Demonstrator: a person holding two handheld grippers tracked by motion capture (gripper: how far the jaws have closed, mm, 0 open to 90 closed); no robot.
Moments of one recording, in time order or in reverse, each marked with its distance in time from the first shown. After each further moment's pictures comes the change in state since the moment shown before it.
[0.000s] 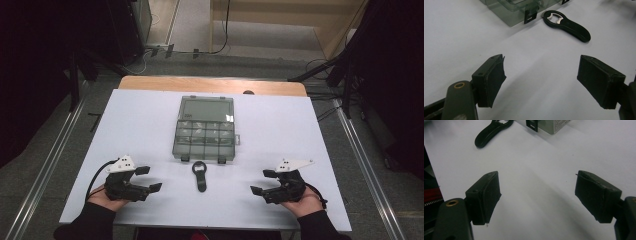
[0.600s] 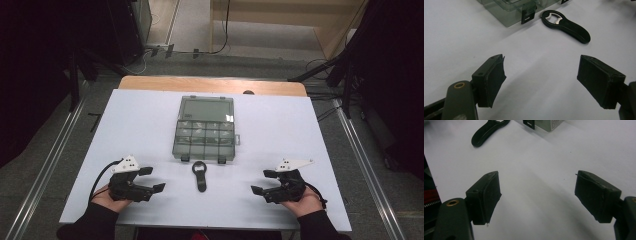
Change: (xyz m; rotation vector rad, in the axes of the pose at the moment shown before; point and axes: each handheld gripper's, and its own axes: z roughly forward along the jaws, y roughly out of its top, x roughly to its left) left arm -0.005 0.002 0.006 0.008 0.009 -0.001; right arm -0.003 -0.002 0.002 0.003 -0.005 0.019
